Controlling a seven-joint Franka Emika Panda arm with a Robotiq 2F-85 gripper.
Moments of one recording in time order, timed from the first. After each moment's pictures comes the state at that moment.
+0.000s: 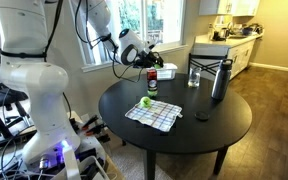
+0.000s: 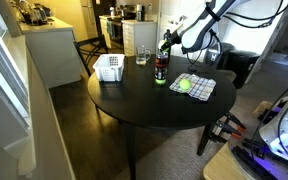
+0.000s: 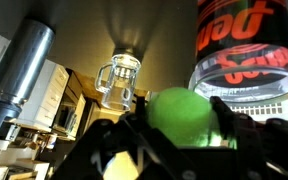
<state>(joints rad) 0.47 0.22 -0.36 -2.40 0.17 3.46 -0.23</state>
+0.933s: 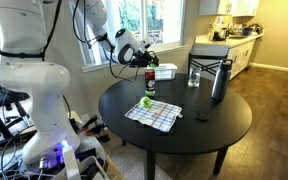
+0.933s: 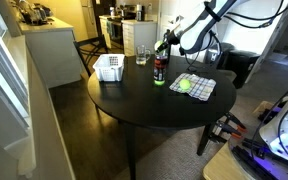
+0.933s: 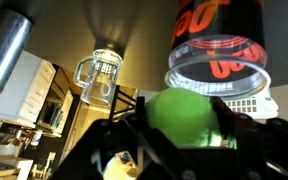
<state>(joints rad) 0.58 0.21 -0.42 -2.42 0.17 3.46 -0.23</state>
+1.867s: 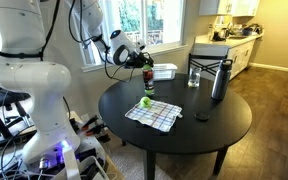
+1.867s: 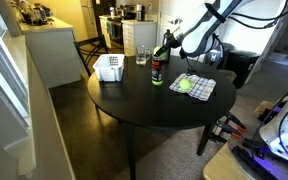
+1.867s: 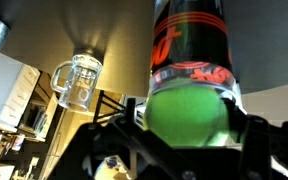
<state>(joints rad) 0.64 0.19 -0.41 -2.47 0.17 3.46 -0.23</state>
